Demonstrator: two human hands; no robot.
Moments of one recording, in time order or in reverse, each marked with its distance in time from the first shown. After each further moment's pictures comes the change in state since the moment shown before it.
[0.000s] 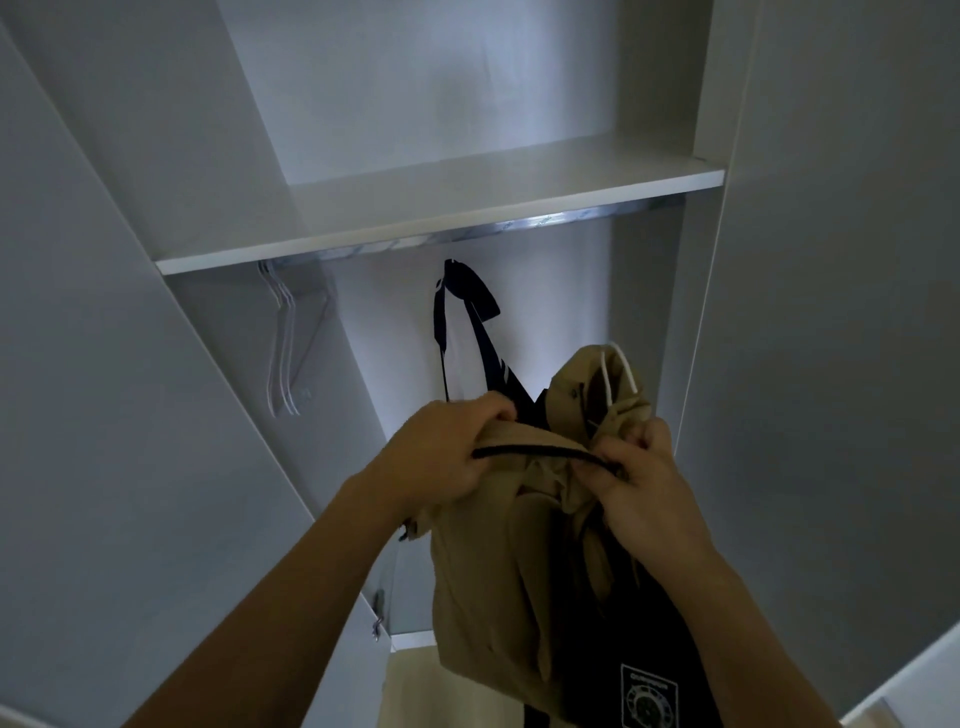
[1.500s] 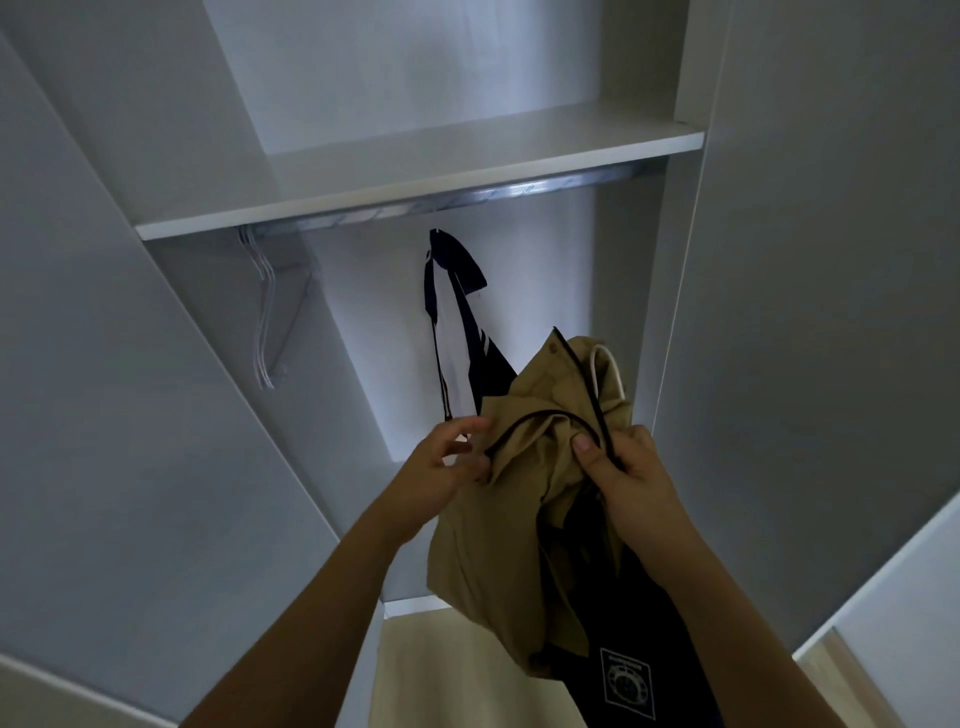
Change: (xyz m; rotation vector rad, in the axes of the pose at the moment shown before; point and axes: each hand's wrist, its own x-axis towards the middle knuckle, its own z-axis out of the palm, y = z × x) left_hand -0.052 -0.004 0.070 -0.860 0.078 -0.423; right_hand -0.048 -0.010 0.001 0.520 -0.038 0.223
